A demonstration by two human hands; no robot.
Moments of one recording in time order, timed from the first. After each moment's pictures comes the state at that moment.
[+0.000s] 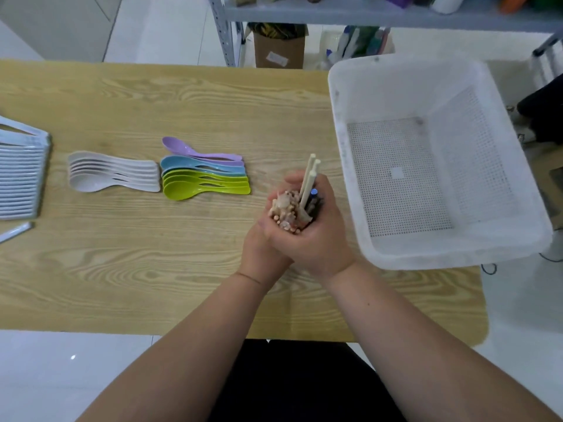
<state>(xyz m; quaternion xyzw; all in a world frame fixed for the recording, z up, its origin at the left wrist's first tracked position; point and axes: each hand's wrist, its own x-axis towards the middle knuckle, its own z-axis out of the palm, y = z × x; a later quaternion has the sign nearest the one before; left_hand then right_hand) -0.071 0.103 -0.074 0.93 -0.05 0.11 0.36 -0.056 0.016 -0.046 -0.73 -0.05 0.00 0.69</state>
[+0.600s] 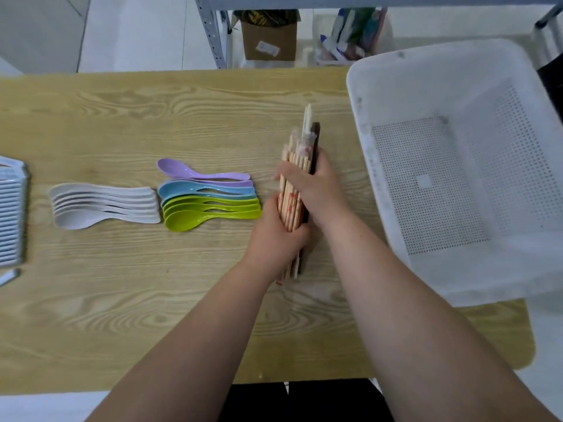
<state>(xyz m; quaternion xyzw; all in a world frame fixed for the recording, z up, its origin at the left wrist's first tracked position) -0.005 0.145 -0.106 0.84 0.16 -0.16 0.50 0.072 0.050 -0.112 -0.71 0.14 0.12 0.67</state>
